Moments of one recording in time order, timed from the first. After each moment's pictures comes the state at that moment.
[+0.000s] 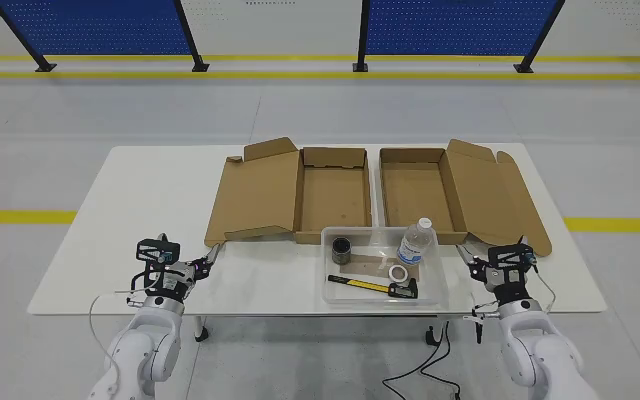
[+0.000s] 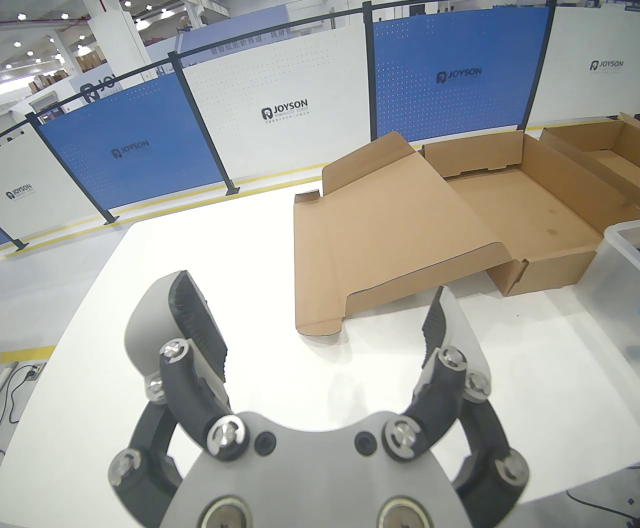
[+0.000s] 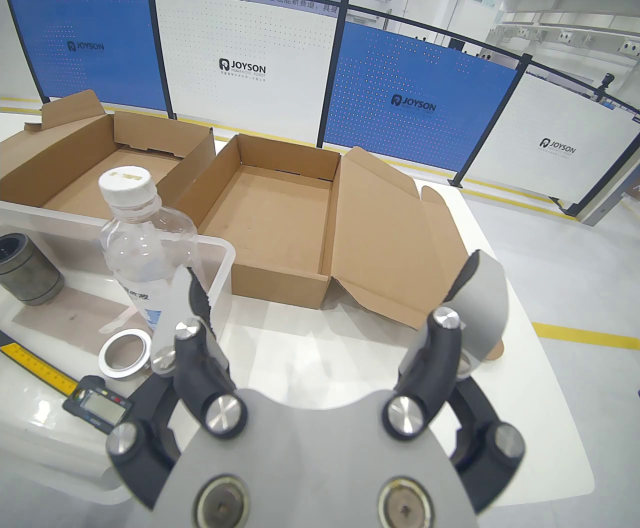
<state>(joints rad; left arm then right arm) 1.73 -1.15 -1.60 -1.80 1.33 0.00 0.00 -1.73 -1.15 1.60 -1.80 -1.33 0.00 0.00</state>
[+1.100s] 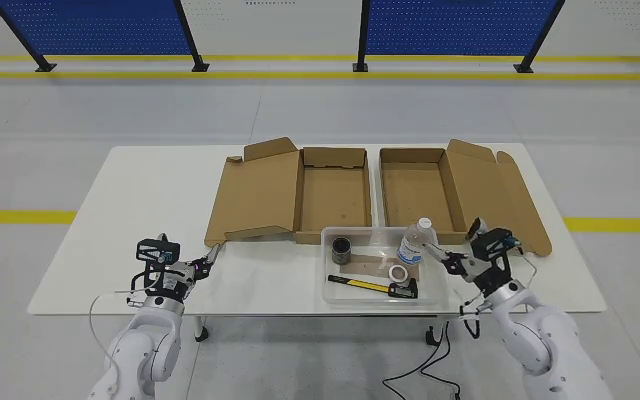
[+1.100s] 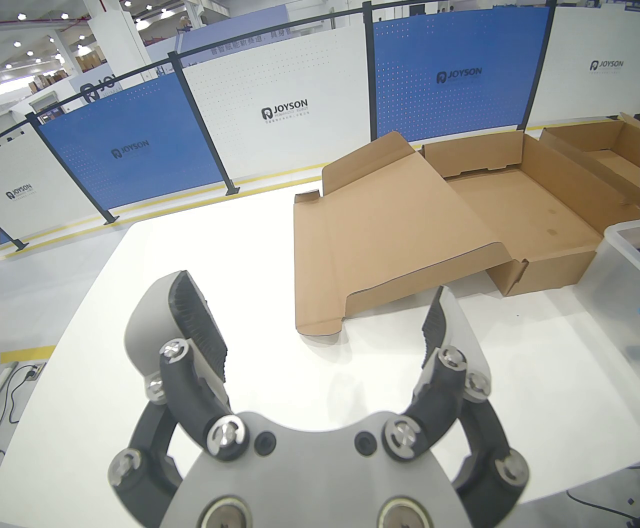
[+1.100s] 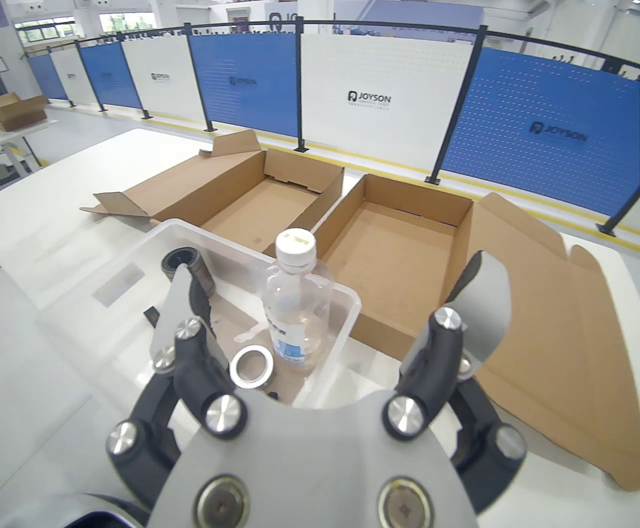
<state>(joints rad) 1.73 -1.15 -1.60 -1.80 1.33 0.00 0.00 -1.57 -1.14 1.56 -1.73 -1.13 -0.44 0.05</state>
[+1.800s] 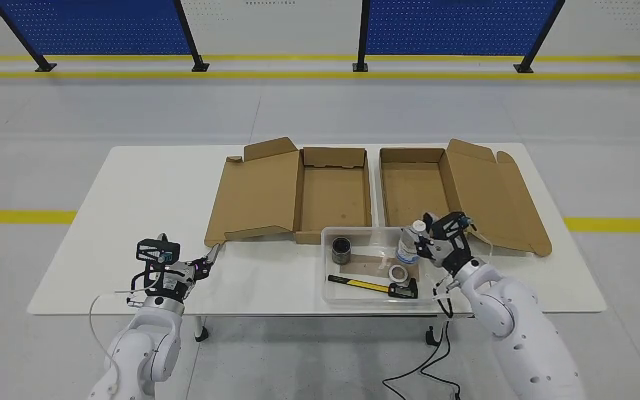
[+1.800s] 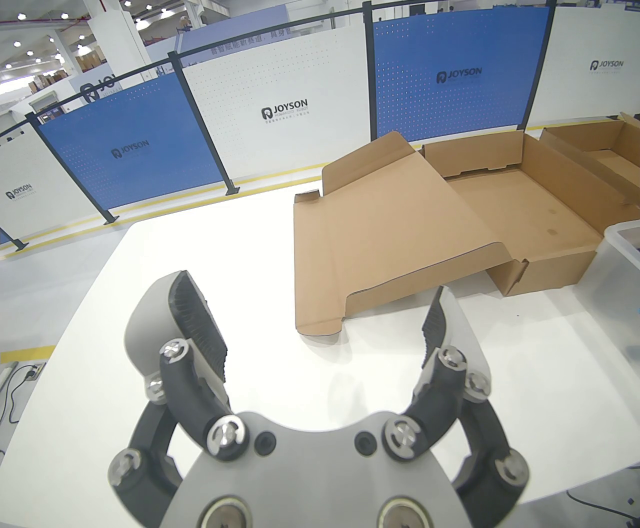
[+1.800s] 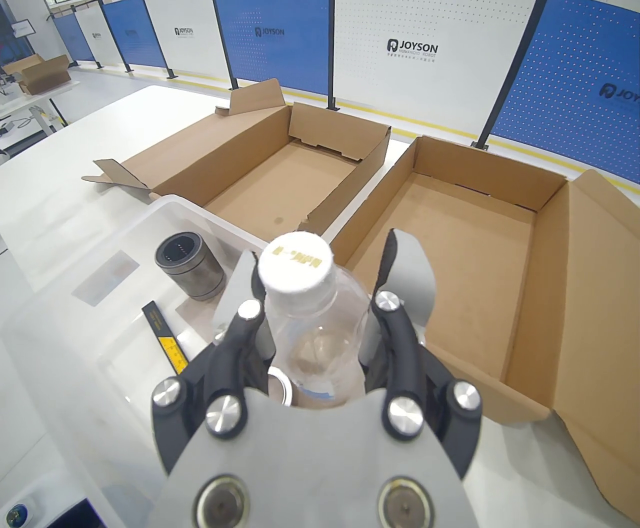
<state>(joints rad) 1.73 -1.15 -1.60 -1.80 1.33 0.00 0.00 -1.35 -1.17 1.38 -1.49 -1.15 -0.44 0.12</state>
